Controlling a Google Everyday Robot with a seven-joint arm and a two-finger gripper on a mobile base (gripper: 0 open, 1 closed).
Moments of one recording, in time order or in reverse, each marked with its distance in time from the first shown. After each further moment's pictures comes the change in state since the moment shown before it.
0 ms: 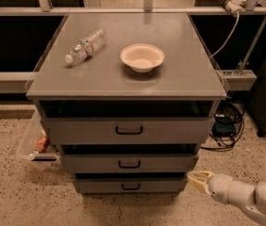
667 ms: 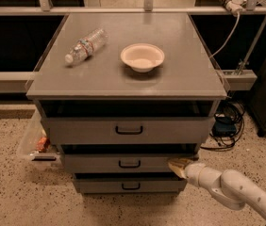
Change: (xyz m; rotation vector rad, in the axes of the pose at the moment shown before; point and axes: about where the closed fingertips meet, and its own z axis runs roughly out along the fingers) arm -0.008 -0.031 0.106 0.071 -0.051 -0.054
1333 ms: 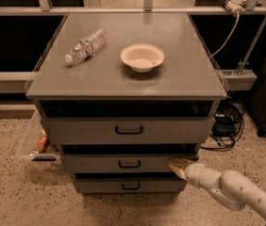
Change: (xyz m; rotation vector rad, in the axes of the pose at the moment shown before) arm 0.002 0.000 -0.003 0.008 0.012 -0.013
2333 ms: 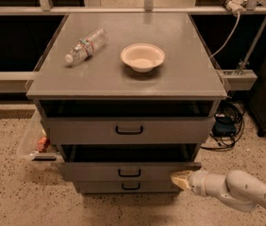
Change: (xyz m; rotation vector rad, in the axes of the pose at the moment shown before) arm 0.037 0.040 -0.031 -0.186 0.172 0.147
